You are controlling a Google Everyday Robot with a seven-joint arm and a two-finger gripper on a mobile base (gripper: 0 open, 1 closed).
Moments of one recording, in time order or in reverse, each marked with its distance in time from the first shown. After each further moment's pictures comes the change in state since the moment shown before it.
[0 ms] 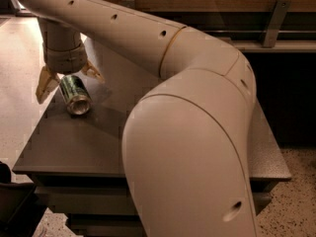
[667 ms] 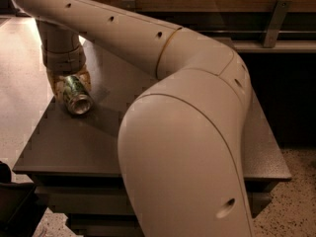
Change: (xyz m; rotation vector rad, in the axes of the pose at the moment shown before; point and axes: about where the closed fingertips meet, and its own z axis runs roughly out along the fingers) arm -0.004 0.004 0.007 0.007 0.005 -0.014
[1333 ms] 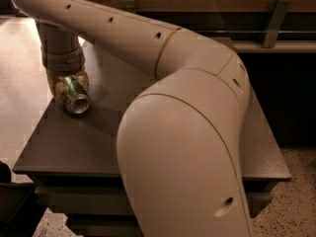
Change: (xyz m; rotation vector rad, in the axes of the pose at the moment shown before) arm -0.003 0.002 0.004 -0.004 -0.007 -0.002
